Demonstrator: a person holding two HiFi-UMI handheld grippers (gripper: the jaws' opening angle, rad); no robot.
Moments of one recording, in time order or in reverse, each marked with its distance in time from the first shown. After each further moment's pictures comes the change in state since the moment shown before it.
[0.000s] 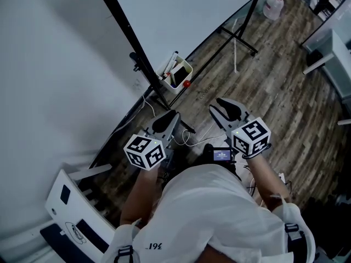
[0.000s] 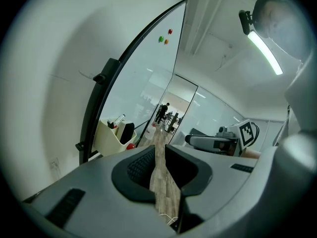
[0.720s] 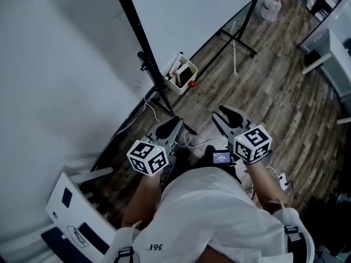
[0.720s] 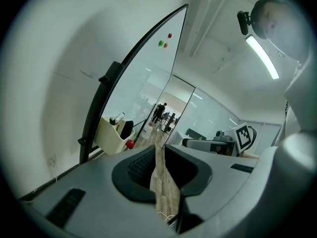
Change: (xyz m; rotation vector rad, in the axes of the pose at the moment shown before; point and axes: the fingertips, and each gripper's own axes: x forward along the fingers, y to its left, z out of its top) left arm -0.027 -0.004 -0.009 -0.018 0.002 -0.044; right arm -0.004 0.025 -0.016 0.062 -0.009 -0.036
